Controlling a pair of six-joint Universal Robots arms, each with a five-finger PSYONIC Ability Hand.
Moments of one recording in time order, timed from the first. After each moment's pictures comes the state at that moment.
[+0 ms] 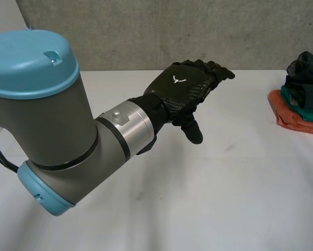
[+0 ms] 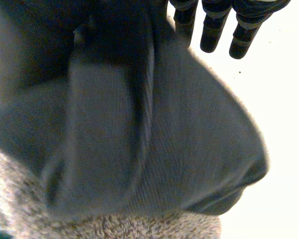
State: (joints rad) left arm 3.95 -1.95 -1.17 3.09 -1.28 3.20; right arm 1.12 -0.61 0.89 -0.60 0.79 3.33; left_hand 0.18 0.20 0.21 0.20 0.05; right_hand 0.23 0.21 0.21 0.21 0.05
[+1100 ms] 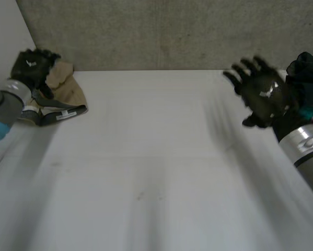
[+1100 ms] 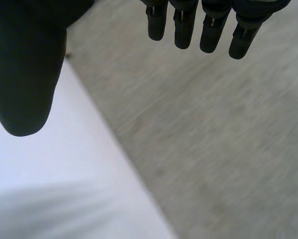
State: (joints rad) left arm 4.71 -2.39 -0.90 3.31 -1.26 3.57; right arm 1.72 -1.41 1.93 -0.69 1.07 2.65; left_hand 0.18 0.20 0.21 0.20 0.05; right_hand 0.23 0.21 0.21 0.21 0.04
